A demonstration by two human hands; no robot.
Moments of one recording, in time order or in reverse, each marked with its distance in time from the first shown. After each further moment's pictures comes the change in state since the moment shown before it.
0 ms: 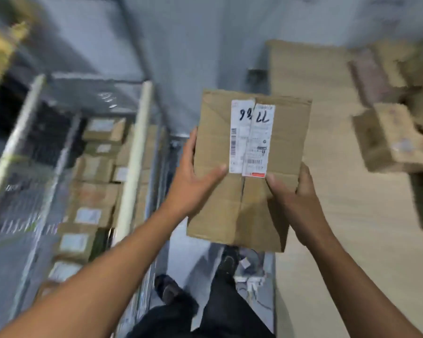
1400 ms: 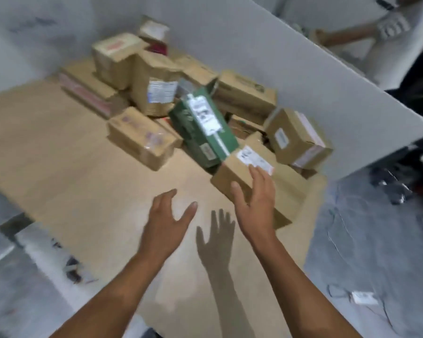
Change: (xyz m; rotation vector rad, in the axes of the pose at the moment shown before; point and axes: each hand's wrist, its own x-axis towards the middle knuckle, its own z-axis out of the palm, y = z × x) left_hand 0.021 0.012 0.339 0.458 -0.840 0.118; right_hand -0.056 0.072 -0.242 -0.507 1.036 0.303
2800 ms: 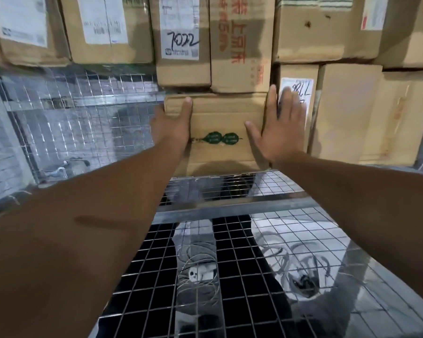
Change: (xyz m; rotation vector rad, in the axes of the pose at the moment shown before) left_hand -0.386 -0.856 -0.077 -1.493 1.990 -1.510; right_hand -0.683 -0.158 0.854 -0.692 -1.007 -2.575
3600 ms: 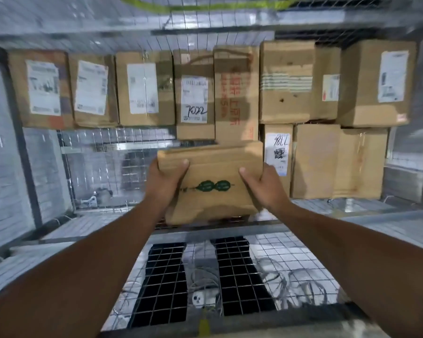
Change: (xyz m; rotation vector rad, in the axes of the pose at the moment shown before) left_hand -0.076 0.024 -0.107 -0.127 -0.178 0.084; right_hand -0.051 -0.019 -0.082 0.999 -0.299 0.212
